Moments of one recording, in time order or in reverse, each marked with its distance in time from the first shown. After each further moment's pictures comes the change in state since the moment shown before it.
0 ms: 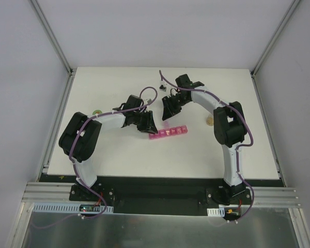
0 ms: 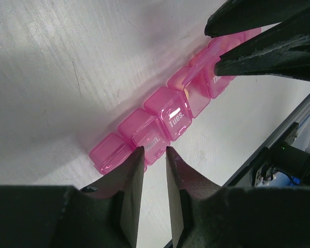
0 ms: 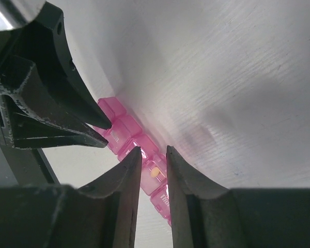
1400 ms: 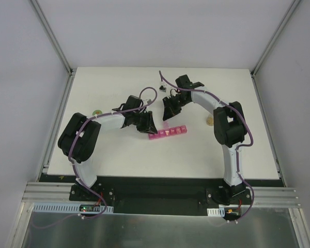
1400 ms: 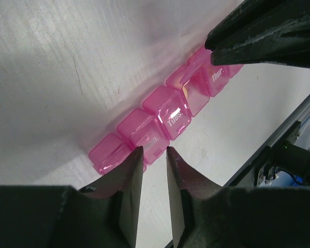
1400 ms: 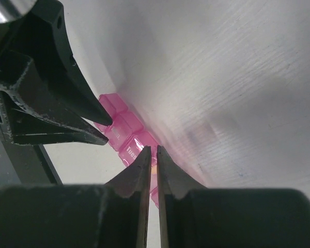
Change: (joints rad) left arm 0.000 -0.016 -0.016 0.006 0.000 0.009; right arm 0.002 -0.001 -0.010 0.000 -0.011 -0.013
